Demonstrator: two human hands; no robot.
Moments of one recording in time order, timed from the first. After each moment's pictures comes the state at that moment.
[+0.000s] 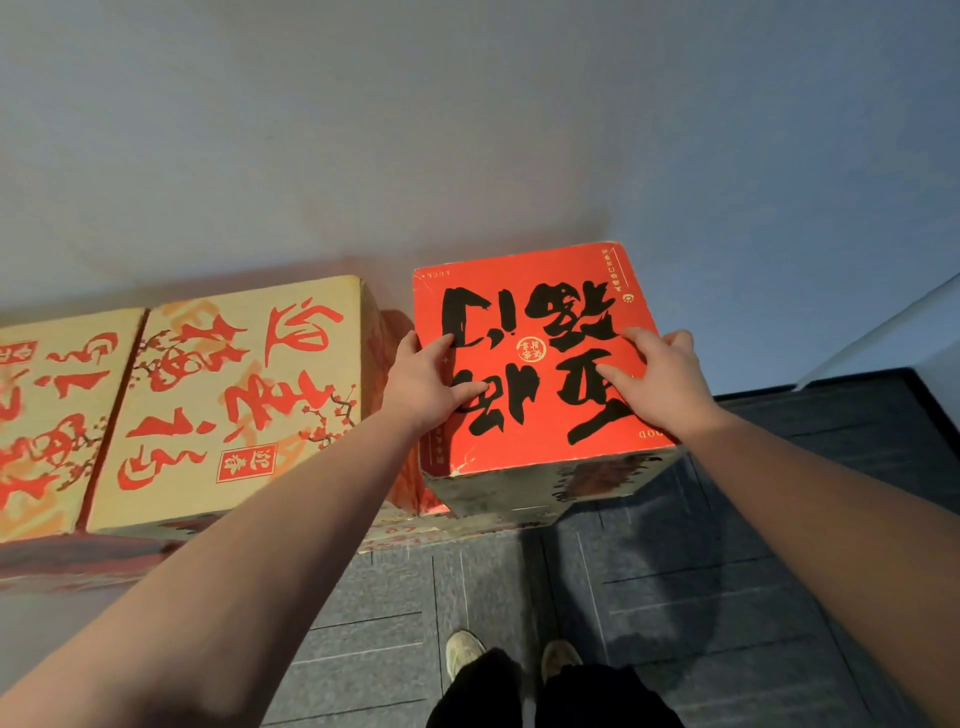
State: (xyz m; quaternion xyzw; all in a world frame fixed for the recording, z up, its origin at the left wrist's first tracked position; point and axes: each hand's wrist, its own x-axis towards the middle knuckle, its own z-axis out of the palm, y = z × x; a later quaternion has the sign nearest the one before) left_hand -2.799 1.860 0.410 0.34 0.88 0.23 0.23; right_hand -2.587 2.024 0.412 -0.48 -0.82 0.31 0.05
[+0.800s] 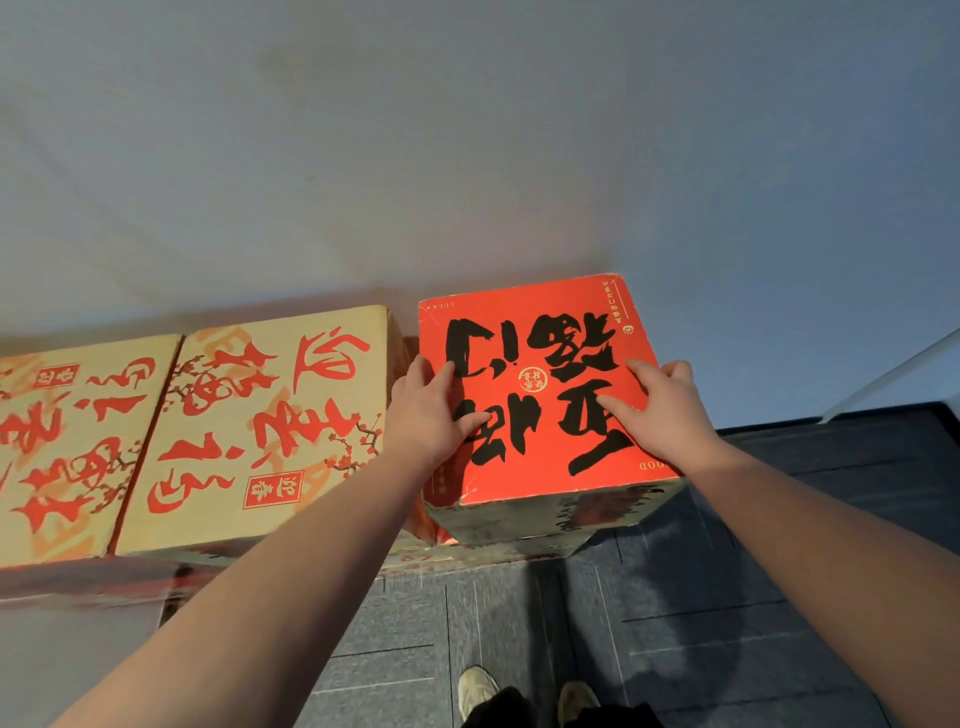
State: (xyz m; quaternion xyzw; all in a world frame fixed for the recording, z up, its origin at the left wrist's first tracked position) left_hand -2.816 1.850 0.406 0.37 0.91 0.12 0.12; right_hand -2.611 2.019 0.404 -0.48 -0.81 0.33 0.05
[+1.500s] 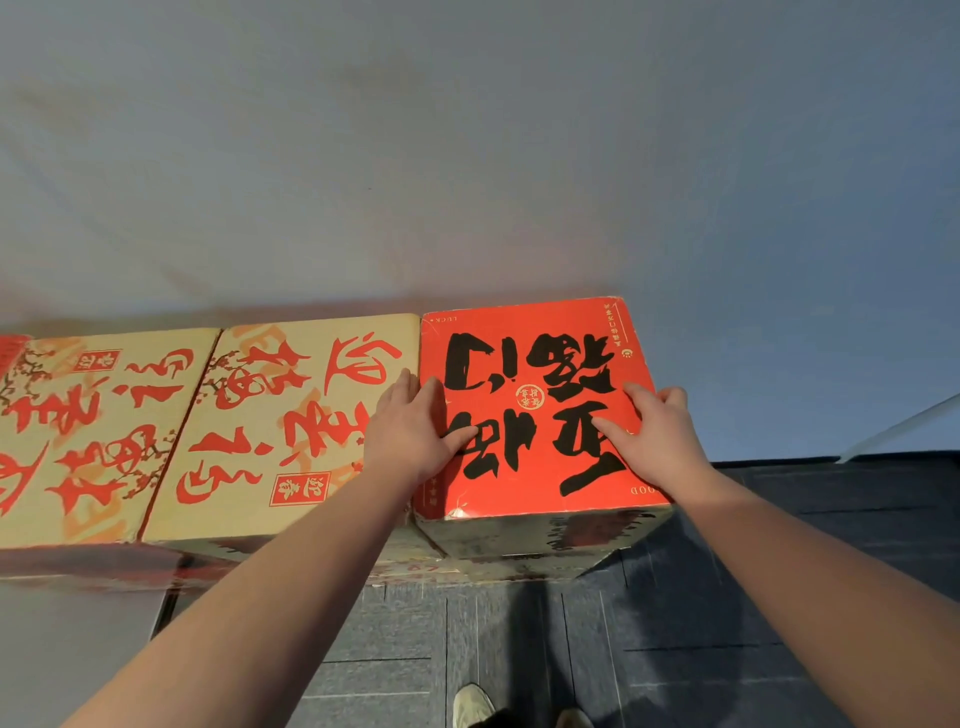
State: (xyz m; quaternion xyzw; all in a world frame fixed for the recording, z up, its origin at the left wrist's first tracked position) left_hand -2.847 1.810 0.415 0.34 0.93 0.07 0.12; right_hand -2.645 1.997 0.402 -0.46 -0.82 0.33 0.05
